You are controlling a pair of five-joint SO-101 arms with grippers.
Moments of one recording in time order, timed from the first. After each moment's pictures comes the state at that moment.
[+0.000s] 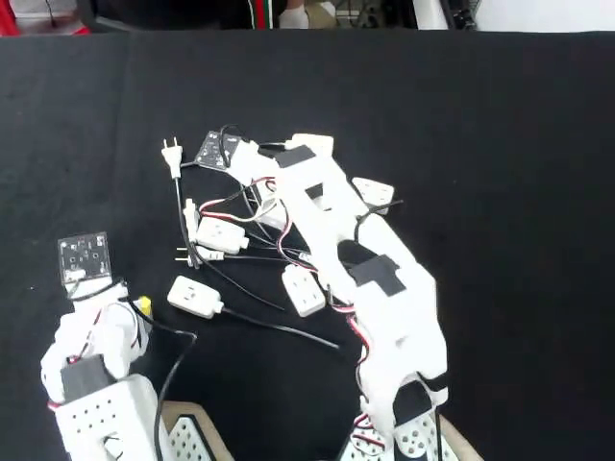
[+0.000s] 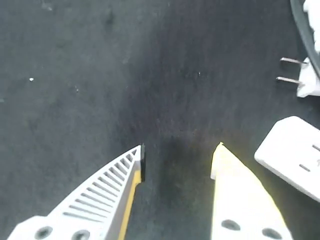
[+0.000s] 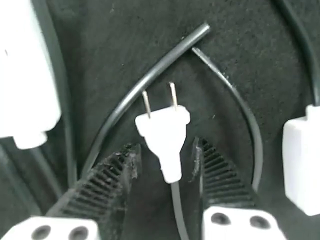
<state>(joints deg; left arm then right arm) -28.1 -95.6 92.5 64.8 -12.4 -25.7 35.0 -7.3 57.3 44.0</state>
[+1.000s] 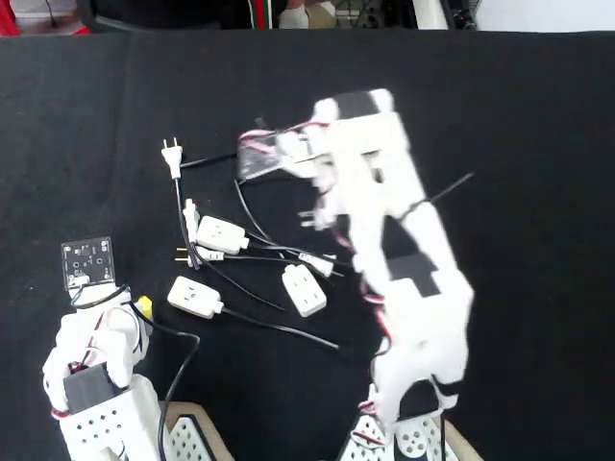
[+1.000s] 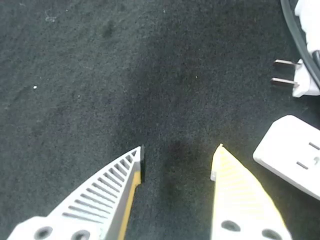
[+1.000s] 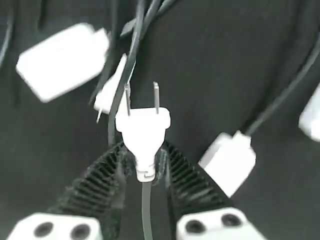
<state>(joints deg) -27.9 -103.3 93.7 69.5 -14.1 -12.0 26.7 -23.2 98.7 81.6</state>
